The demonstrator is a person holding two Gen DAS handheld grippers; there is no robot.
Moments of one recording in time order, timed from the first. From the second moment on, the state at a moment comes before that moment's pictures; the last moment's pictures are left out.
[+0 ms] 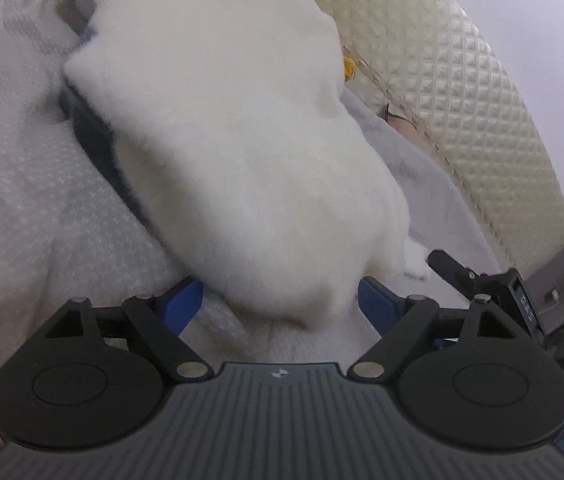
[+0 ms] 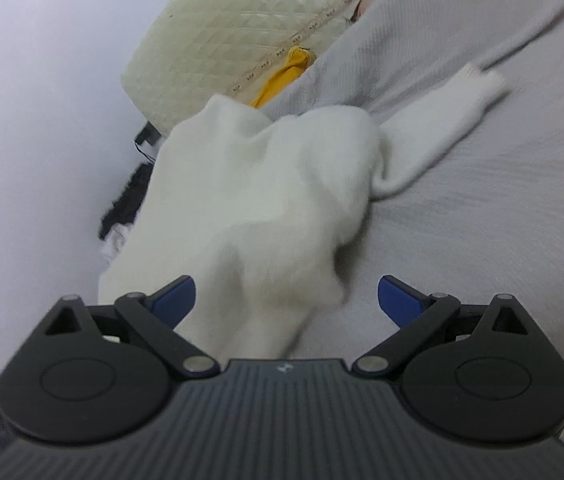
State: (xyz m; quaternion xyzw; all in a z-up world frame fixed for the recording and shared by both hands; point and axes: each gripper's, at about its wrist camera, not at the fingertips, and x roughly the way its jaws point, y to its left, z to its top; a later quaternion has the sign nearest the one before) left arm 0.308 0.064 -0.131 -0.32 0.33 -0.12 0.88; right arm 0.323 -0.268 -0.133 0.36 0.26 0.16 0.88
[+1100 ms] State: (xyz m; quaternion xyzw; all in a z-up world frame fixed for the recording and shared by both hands) left arm 0.228 0.140 -0.052 -0.46 0.19 -0.19 0.85; right arm 0.280 -0.253 -0.037 0.29 0.21 0.25 0.90
